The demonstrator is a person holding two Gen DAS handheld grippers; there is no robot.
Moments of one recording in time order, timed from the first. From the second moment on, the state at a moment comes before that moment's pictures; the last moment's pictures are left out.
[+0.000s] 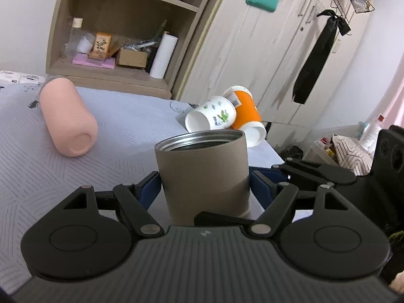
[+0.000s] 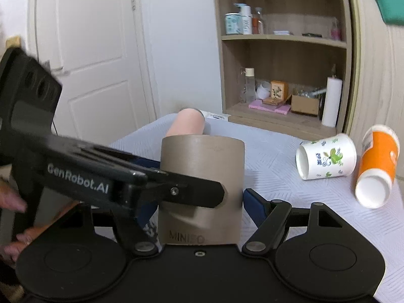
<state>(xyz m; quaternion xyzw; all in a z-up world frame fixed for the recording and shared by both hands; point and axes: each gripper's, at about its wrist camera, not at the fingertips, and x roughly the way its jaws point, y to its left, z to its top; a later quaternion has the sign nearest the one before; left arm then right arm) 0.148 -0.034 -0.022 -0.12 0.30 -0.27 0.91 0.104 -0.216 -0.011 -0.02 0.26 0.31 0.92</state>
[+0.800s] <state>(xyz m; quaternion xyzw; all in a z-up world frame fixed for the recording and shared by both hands) 0.198 -0.033 -0.008 -0.04 0.25 -0.26 0.93 0.145 -0.189 -0.022 -0.07 0.18 0.27 0.94</state>
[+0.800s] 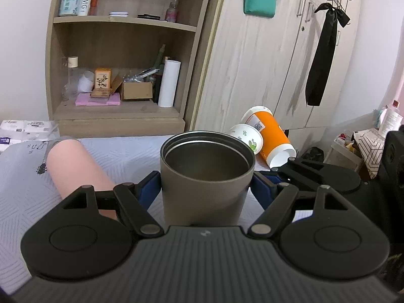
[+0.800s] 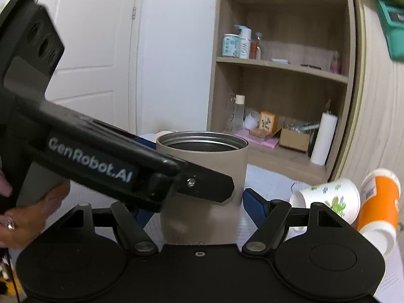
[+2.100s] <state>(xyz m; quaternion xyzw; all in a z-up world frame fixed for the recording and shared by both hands) 0.099 -0.003 0.011 -0.08 0.25 -0.17 0.95 0.065 -0.211 -0.003 -0.04 0.18 0.20 0.96</state>
